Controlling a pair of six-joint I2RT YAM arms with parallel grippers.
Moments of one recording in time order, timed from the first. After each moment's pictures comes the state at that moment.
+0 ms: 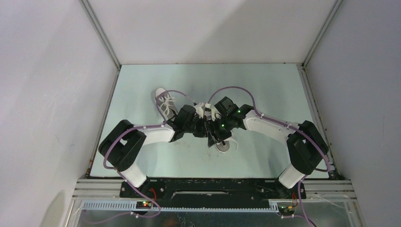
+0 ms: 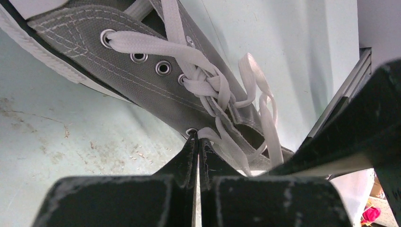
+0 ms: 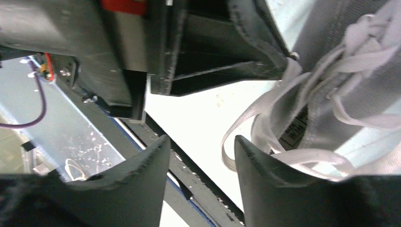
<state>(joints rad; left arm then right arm) -0.67 1.64 0.74 0.22 0.39 -0.60 0.77 1.64 1.13 -0.59 -0.45 0.32</state>
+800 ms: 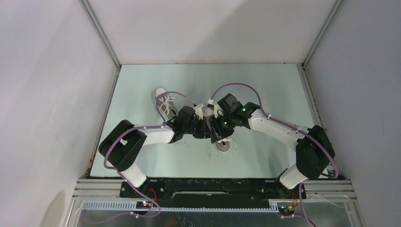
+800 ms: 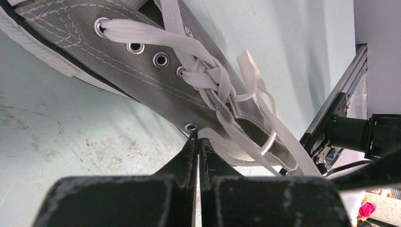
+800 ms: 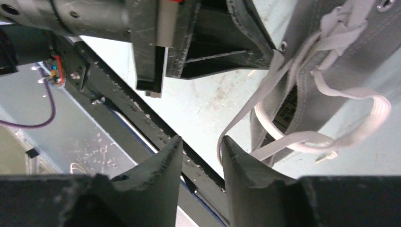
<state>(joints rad) -0.67 1.64 0.71 0.26 0.41 -0.60 0.76 1.56 1.16 -0.67 -0.38 0.33</state>
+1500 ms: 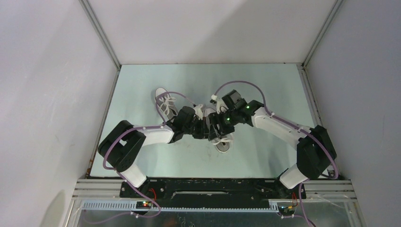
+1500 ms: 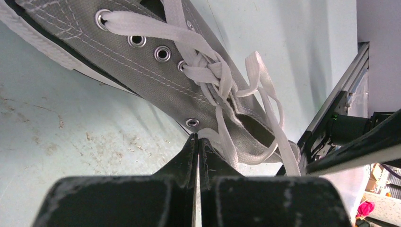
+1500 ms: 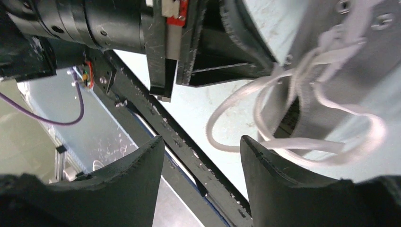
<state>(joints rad) -0.67 1.63 0.71 0.24 0.41 -0.60 0.71 1.57 1.15 -0.61 -0.53 0.35</state>
